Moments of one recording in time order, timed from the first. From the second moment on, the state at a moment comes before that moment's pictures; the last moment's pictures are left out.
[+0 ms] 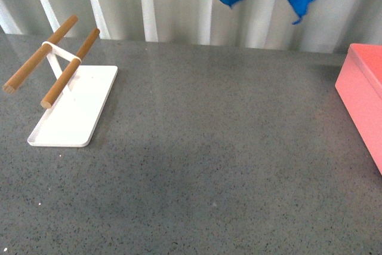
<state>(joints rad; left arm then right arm) 0.00 0.00 0.02 0.00 0.00 0.00 0.31 1.85 1.72 -0.65 0.34 -0.49</state>
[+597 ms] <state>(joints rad) 0.00 0.00 0.02 0.00 0.00 -0.01 0.06 1.70 1.44 -0.71 0.51 -0.01</state>
